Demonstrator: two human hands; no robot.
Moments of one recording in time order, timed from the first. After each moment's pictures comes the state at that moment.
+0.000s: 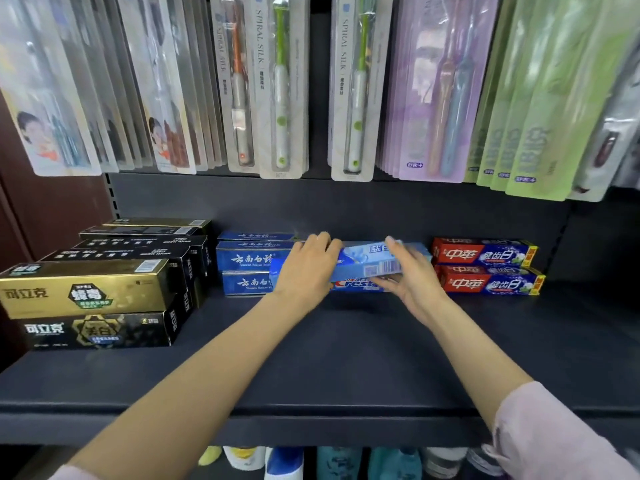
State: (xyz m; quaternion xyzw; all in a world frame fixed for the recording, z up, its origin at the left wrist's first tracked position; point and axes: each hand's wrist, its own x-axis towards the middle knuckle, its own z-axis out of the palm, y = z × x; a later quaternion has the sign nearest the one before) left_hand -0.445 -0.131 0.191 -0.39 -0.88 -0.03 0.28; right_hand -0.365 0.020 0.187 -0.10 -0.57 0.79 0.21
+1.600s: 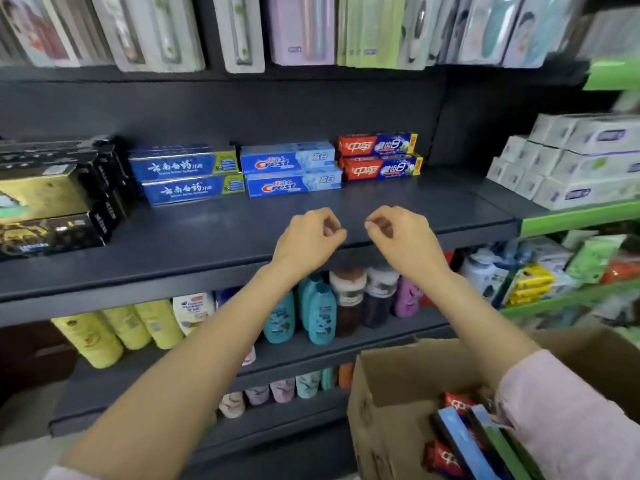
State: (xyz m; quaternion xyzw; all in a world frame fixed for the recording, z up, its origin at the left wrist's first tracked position) left_hand -0.269 -0.113 0.140 -0.40 -0.84 -0.36 0.00; right_hand -0.158 0.007 0.141 -0.21 -0.91 0.18 0.30
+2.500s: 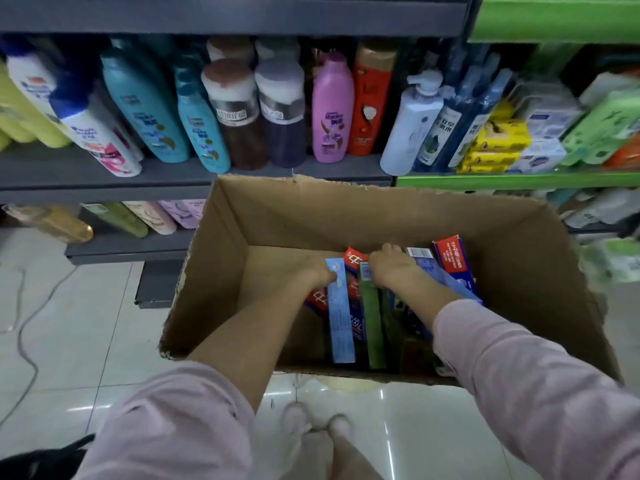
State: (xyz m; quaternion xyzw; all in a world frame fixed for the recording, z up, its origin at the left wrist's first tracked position) left_hand -0.021 0.045 -0.165 -0.06 -0.85 -0.24 -0.46; right_hand 0.045 0.168 -0.131 -0.22 -0.92 0.04 -0.33
